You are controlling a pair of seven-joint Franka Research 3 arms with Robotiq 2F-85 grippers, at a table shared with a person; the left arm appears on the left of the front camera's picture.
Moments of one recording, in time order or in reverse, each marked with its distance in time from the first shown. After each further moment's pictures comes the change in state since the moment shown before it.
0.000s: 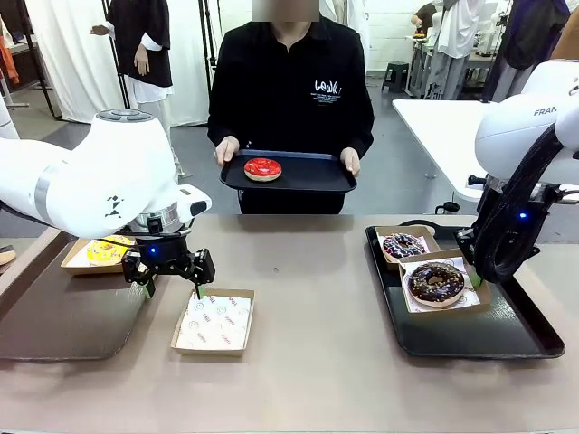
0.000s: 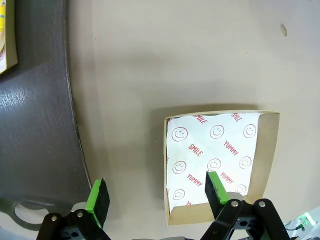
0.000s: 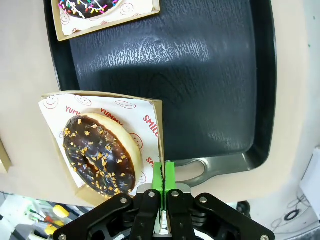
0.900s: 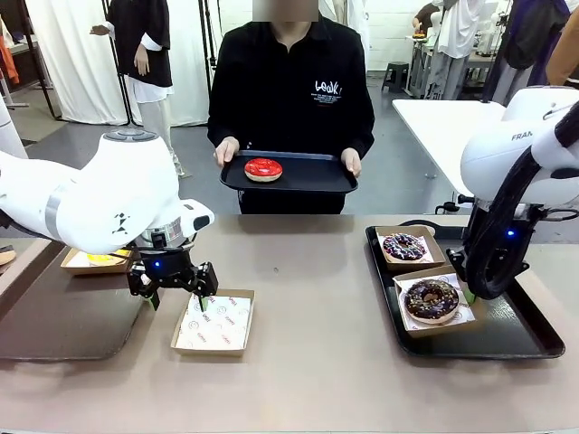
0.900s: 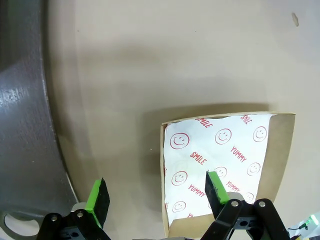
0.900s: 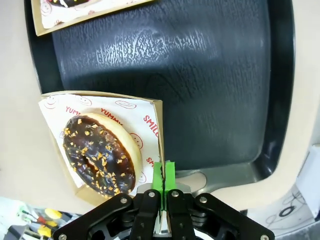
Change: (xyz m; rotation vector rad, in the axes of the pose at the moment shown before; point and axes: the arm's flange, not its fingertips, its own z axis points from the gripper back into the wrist) left arm -0.002 -0.002 -0.033 -0.016 0.031 -0.015; right arm 0.007 0.004 -0.039 -0.028 0.041 0.020
